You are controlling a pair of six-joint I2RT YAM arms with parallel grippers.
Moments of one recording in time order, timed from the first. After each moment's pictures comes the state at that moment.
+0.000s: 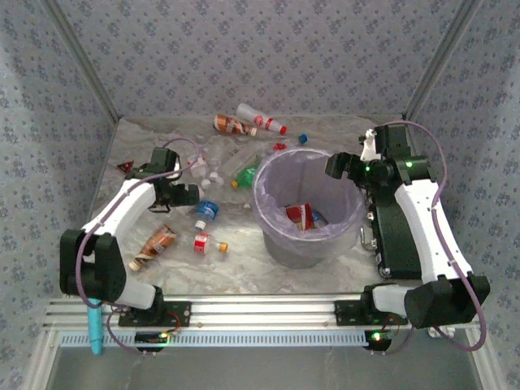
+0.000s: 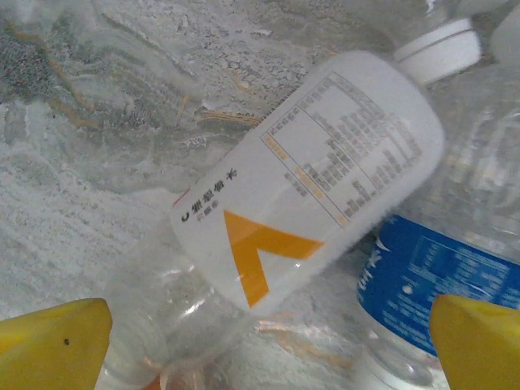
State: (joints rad) left arm -0.19 1.45 1.04 -0.78 -0.07 -0.23; right arm 0.10 1.26 1.34 -1.02 -0.33 0.38
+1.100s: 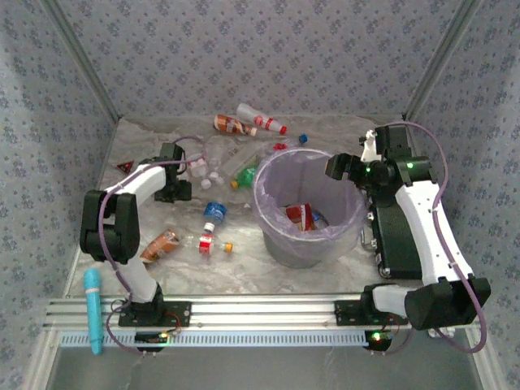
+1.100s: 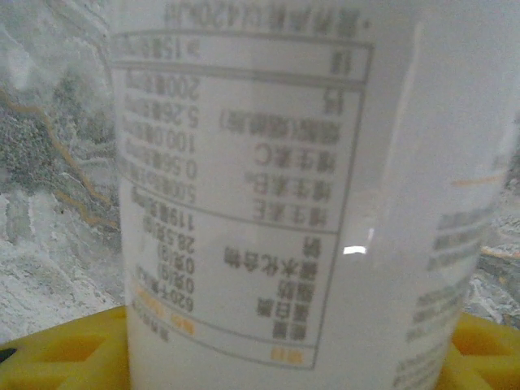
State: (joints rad) left arm -0.15 1.74 1.16 -0.69 -0.17 -0.17; right arm 0.10 1.25 1.34 -1.03 -0.34 0.38
